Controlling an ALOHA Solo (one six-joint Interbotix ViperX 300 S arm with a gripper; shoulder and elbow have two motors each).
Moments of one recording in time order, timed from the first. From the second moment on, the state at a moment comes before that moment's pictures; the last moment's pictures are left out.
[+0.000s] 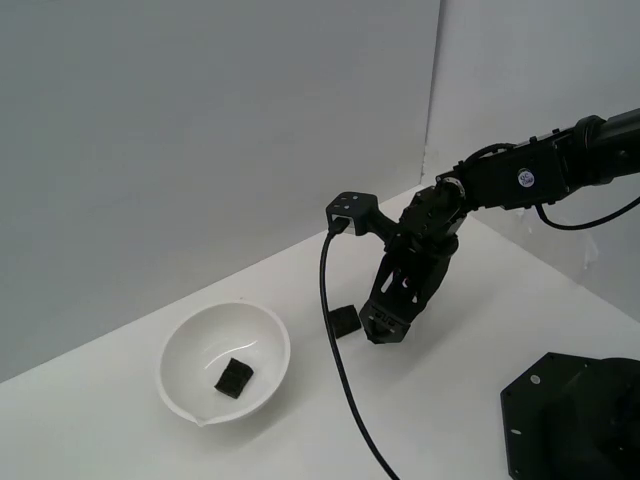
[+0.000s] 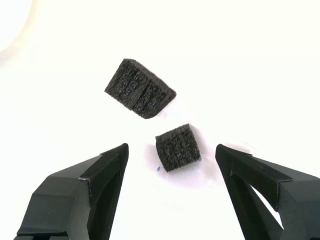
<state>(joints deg) -13.4 103.4 103.1 144.5 144.7 -13.6 35.6 20.8</state>
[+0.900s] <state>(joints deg) -14.1 103.9 103.5 144.5 144.6 -13.7 36.8 20.8</state>
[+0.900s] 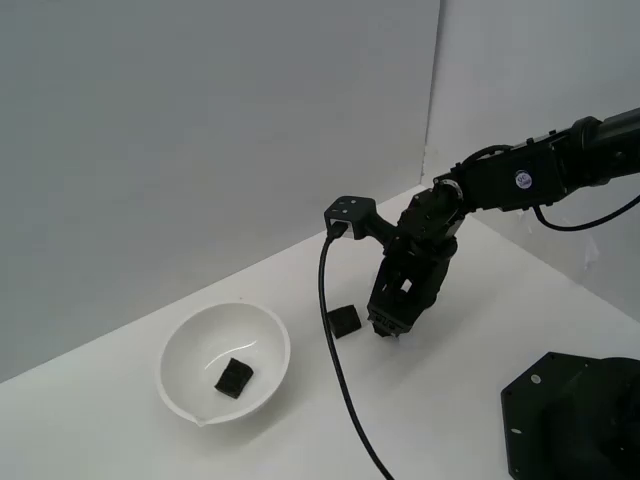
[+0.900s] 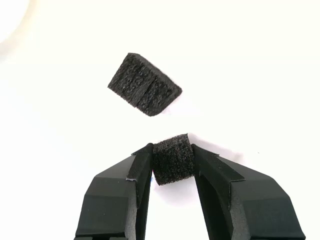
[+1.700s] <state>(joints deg) -17.5 114.4 113.9 135.5 135.7 -15.6 44.1 20.6</state>
